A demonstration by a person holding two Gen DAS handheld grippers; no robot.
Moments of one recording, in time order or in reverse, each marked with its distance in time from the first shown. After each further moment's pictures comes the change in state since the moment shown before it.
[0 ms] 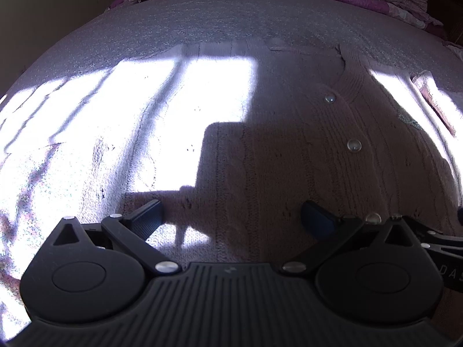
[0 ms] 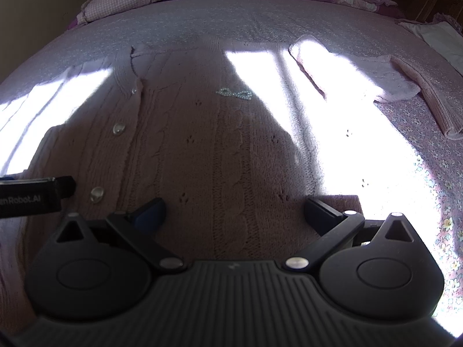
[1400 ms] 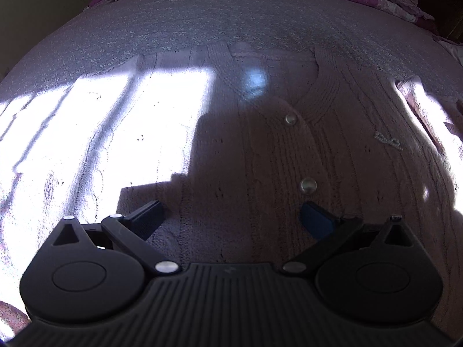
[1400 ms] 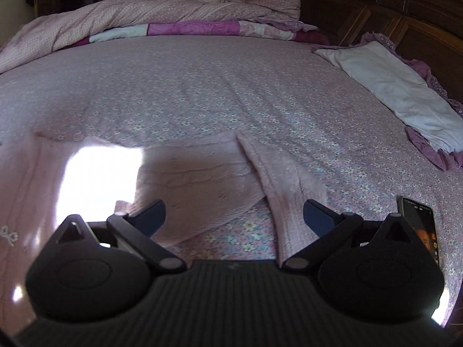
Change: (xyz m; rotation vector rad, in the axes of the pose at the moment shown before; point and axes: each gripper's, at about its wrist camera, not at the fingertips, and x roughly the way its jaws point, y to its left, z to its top) left arm 0.028 -0.036 0.037 0.023 0.038 -0.052; right arm 0.043 -0.211 0.106 0.084 -0.154 -0.303
